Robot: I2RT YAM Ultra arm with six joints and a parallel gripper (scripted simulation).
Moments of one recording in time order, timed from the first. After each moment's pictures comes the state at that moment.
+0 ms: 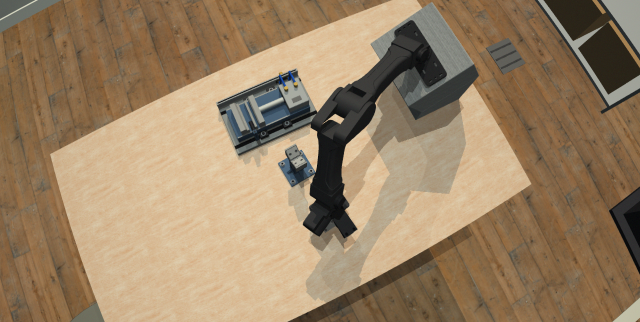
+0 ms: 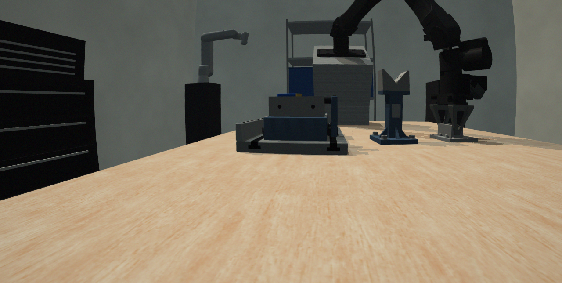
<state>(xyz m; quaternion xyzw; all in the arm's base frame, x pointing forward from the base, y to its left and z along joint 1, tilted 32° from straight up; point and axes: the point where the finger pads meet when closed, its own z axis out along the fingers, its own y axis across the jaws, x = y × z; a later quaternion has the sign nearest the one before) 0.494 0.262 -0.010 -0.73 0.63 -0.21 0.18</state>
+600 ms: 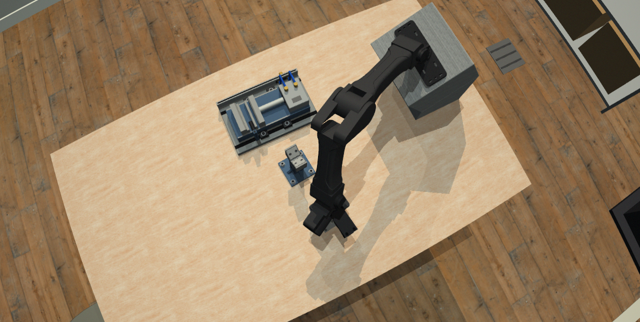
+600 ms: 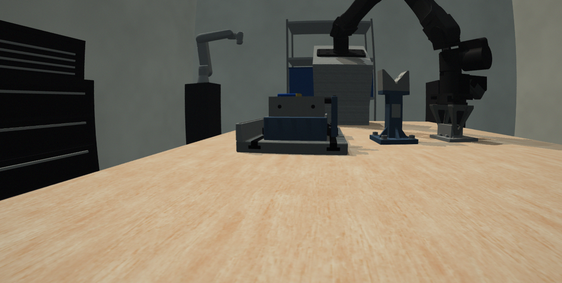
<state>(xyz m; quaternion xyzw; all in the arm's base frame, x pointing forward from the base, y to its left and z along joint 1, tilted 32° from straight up) 0.493 0.262 -0.010 -0.73 0.63 -0.21 0.18</state>
